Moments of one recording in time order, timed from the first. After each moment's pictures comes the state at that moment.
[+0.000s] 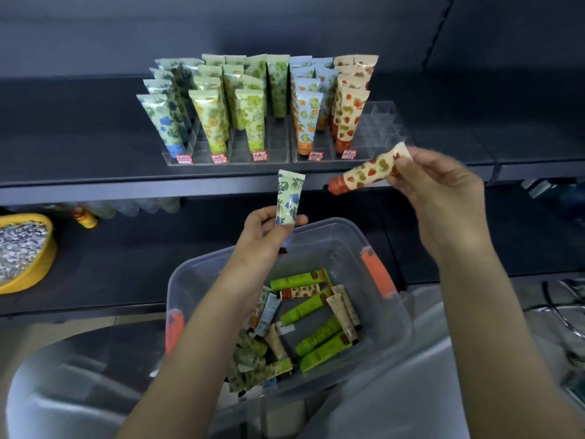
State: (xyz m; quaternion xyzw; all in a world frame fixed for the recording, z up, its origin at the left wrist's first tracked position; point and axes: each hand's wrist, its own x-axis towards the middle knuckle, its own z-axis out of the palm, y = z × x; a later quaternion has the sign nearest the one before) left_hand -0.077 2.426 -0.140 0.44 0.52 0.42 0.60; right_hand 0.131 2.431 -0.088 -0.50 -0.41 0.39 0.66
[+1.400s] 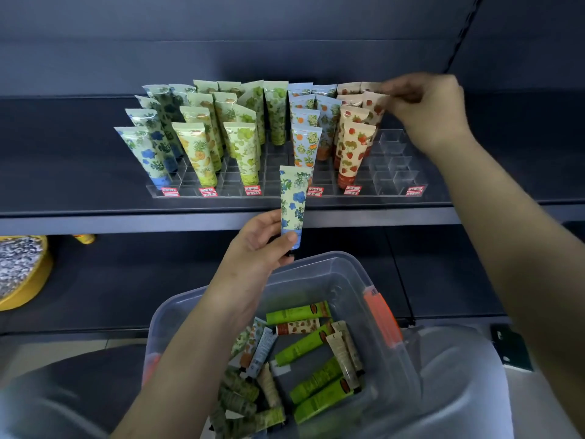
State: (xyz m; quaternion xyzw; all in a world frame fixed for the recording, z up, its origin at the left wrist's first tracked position) left_hand -0.064 2.477 -0.135 0.41 0.47 0.48 0.62; right_hand 0.172 2.612 -0.053 -0.61 -0.64 0.14 0.44
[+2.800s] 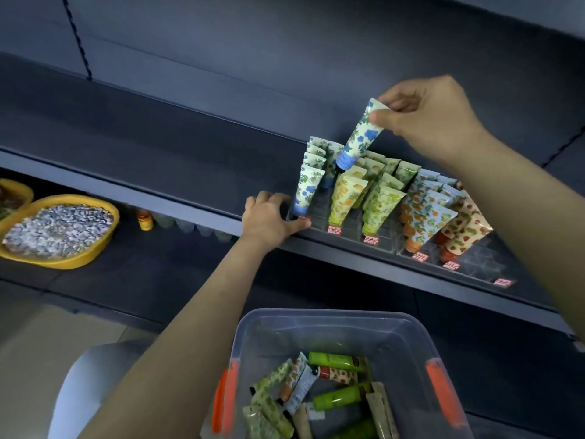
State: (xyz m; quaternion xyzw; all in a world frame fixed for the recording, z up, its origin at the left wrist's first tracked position) left_hand -0.244 2.562 -0.136 0.60 0.70 0.31 0.22; right_hand -0.065 2.593 0.054 -0.50 -0.79 0.12 0.34
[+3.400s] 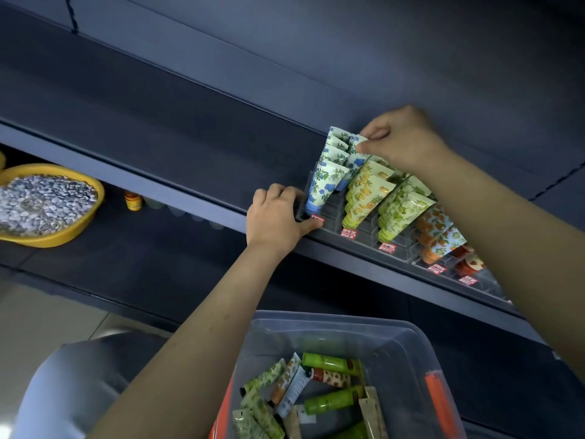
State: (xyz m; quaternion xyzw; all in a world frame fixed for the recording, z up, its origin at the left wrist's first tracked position) left_hand -0.244 2.569 -0.151 0.61 0.70 0.34 0.15; right_hand -0.104 2.645 0.006 -0.59 -0.78 0.10 0.17
